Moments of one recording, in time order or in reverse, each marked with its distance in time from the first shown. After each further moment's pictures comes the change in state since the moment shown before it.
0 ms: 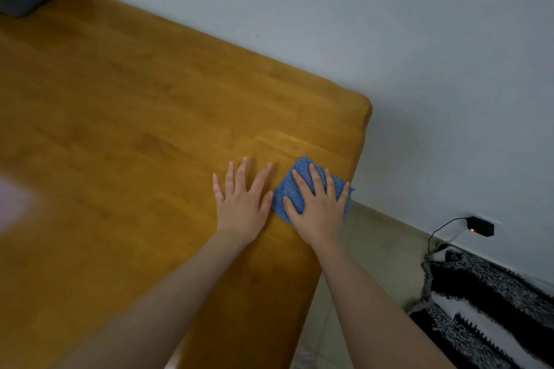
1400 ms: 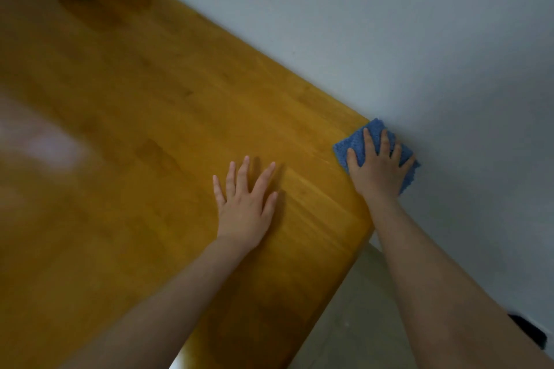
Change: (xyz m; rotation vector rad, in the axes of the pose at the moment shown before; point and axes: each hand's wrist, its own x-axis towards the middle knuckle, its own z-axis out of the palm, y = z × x) left_hand 0.079 0.032 0.003 -0.063 0.041 -0.248; right_hand 0.228 0.083 -0.024 -0.128 -0.105 0.069
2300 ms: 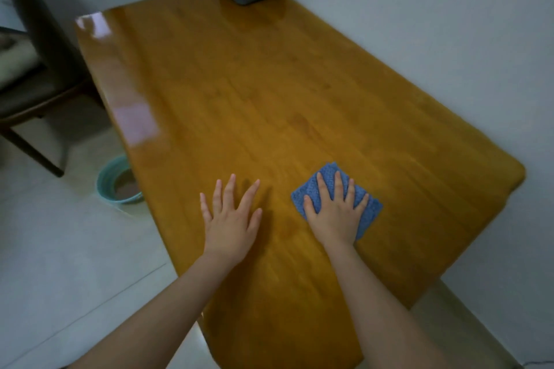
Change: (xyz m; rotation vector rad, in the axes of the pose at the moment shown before) left_hand -0.197 -0.235 -0.070 0.051 0.078 -0.293; right_hand -0.277 -0.232 0.051 -0.052 -0.079 -0.393
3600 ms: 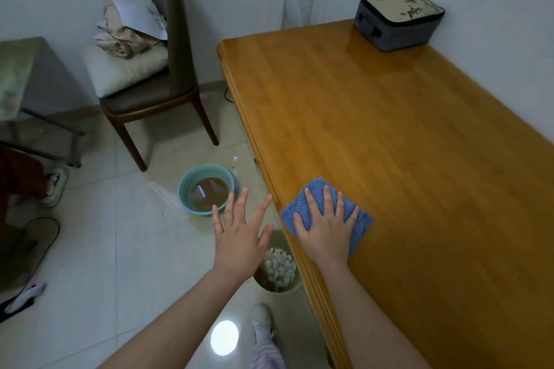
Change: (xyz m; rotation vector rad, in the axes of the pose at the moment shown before) left_hand 0.088 -0.307 -0.081 -0.017 0.090 -0.183; right_hand 0.058 -0.371 0.040 0.055 0.157 -0.371
